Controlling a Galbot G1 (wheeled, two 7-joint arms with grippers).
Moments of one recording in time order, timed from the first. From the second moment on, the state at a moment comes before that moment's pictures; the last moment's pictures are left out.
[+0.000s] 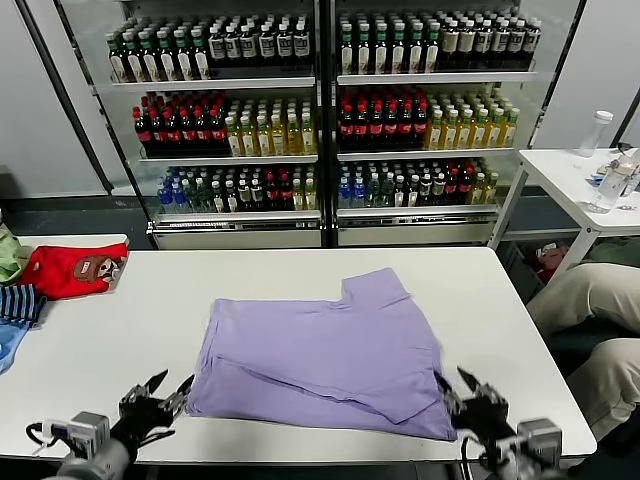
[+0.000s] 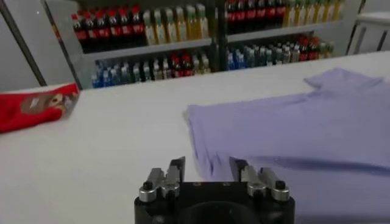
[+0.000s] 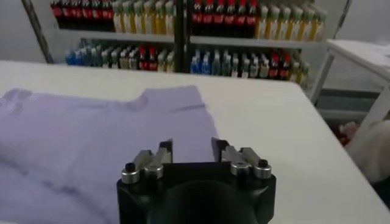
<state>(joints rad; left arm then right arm) 1.64 -1.01 -0.72 -2.25 -0.55 0.58 -0.06 -1.47 0.95 0.48 2.33 0.66 -0.56 0.32</state>
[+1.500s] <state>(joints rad) 0.83 -1.03 -0.34 -1.41 -0.48 0.51 0.11 -0.49 1.39 0.12 1.12 0.57 -0.53 0.33</state>
